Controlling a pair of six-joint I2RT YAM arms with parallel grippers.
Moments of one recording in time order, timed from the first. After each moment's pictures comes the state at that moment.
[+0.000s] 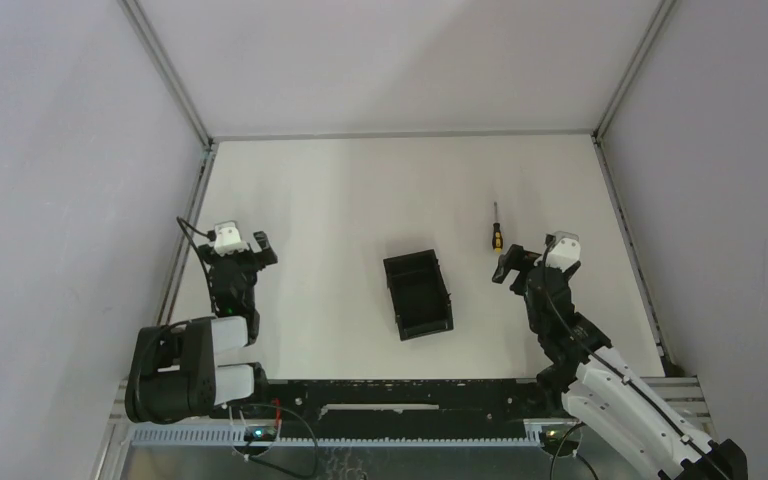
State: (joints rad) left arm 0.09 1.26 0.14 1.03 -0.13 -0.05; right arm 0.50 0.58 0.32 -0.16 0.56 0.44
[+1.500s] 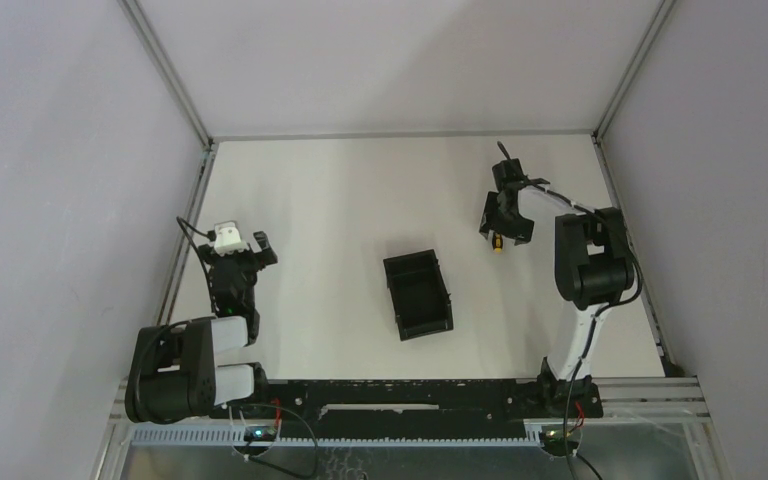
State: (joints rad) left arm 0.09 1.26 0.14 1.03 -0.13 -0.05; right arm 0.16 1.91 1.29 -0.60 0.18 0.42
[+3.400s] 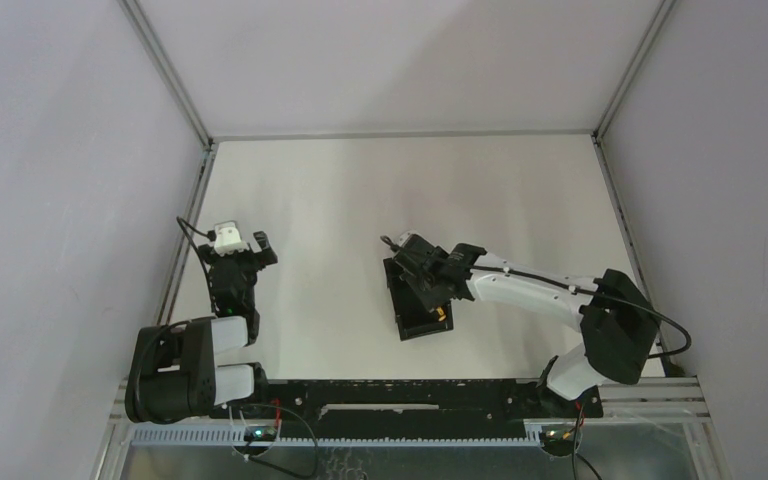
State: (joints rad) left arm 0.09 1.26 0.14 1.03 -0.13 -0.05; right arm 0.96 1.52 1.08 -0.74 0.20 0.27
